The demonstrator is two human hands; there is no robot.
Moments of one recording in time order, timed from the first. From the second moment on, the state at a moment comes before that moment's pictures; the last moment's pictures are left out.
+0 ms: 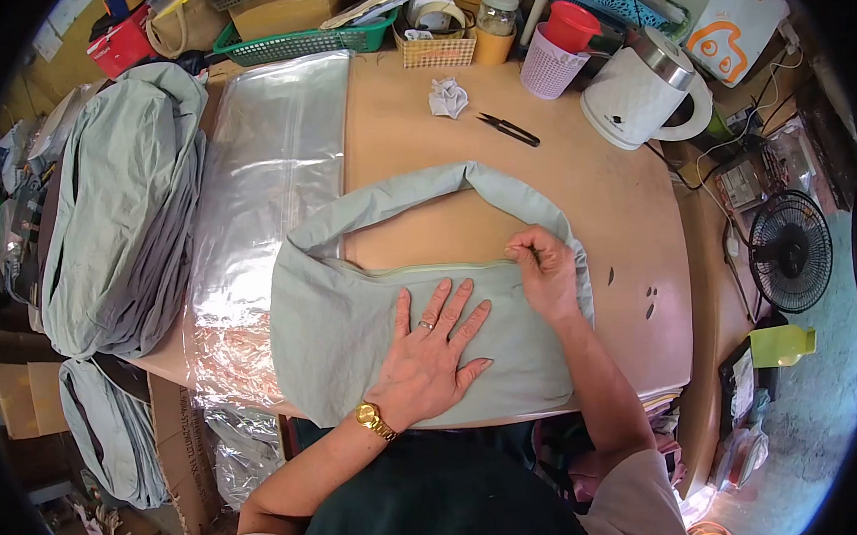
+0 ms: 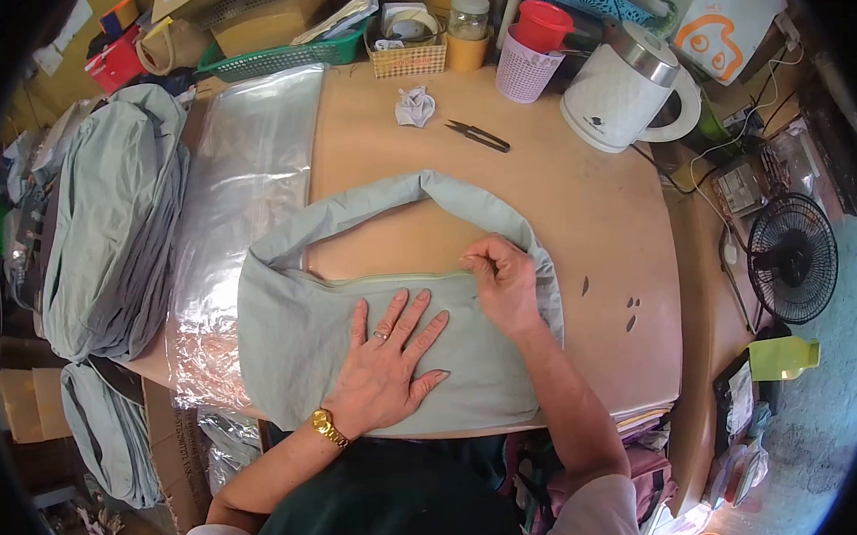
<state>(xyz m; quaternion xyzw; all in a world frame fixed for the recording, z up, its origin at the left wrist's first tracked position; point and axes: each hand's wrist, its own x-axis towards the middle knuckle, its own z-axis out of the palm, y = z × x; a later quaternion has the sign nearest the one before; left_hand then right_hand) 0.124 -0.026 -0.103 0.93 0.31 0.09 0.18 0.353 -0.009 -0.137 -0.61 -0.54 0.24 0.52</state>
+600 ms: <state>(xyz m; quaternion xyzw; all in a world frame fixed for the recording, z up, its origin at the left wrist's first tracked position) 0.123 -0.025 -0.101 0.93 0.30 0.10 0.19 0.344 -0.011 -0.124 -0.55 -0.69 0.14 0.44</state>
